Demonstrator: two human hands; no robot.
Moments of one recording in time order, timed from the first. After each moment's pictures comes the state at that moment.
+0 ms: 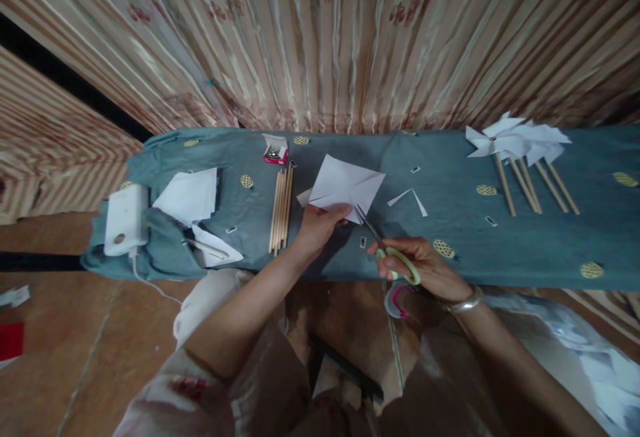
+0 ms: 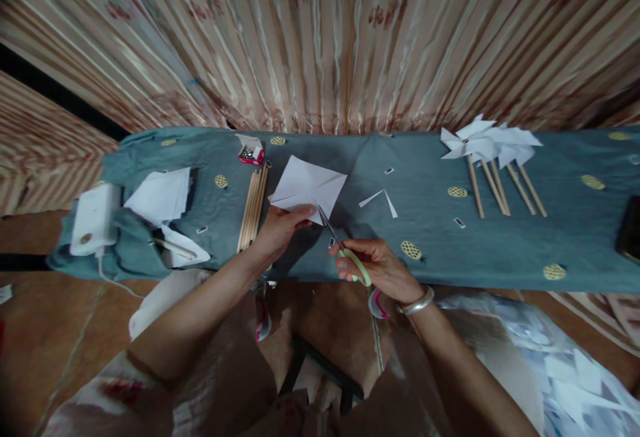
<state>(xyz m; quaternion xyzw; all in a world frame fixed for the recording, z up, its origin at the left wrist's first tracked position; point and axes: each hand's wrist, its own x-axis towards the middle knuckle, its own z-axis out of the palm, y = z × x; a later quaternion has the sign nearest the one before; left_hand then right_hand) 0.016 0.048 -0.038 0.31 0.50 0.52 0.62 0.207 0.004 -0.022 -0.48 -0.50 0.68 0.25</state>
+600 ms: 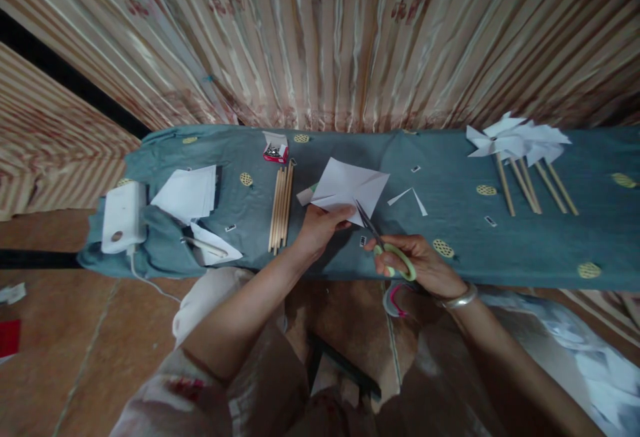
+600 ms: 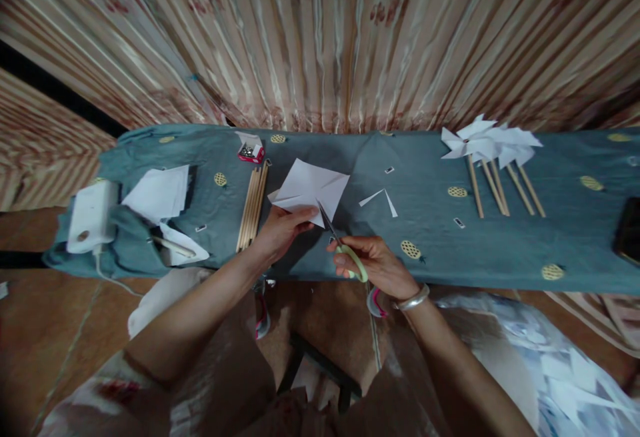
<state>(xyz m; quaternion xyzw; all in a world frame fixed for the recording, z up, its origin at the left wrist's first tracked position) 0.018 0.044 -0.034 0.26 0.48 0.51 0.67 0.206 0.005 -0.030 -0.46 -0.50 0.69 0.27</state>
